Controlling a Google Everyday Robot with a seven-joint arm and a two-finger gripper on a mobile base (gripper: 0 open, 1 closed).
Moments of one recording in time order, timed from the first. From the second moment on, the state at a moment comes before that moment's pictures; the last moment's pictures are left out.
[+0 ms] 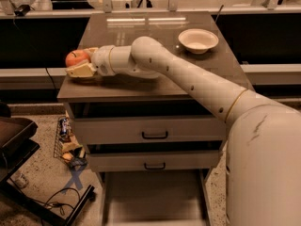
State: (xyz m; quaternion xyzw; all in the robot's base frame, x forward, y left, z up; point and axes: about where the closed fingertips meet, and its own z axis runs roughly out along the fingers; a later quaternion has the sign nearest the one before) arm 0.708 0.236 0.845 -0.49 0.60 0.36 0.52
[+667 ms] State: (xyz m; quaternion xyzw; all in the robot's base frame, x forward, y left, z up) arm 0.705 0.241 0.844 -0.50 0.59 0.36 0.52
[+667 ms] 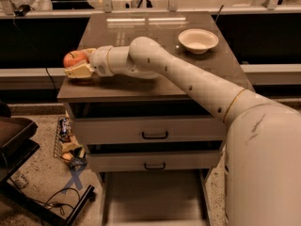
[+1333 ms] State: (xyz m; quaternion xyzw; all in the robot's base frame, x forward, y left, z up) arm 0.689 0.226 0.880 -0.51 0.59 0.36 0.52
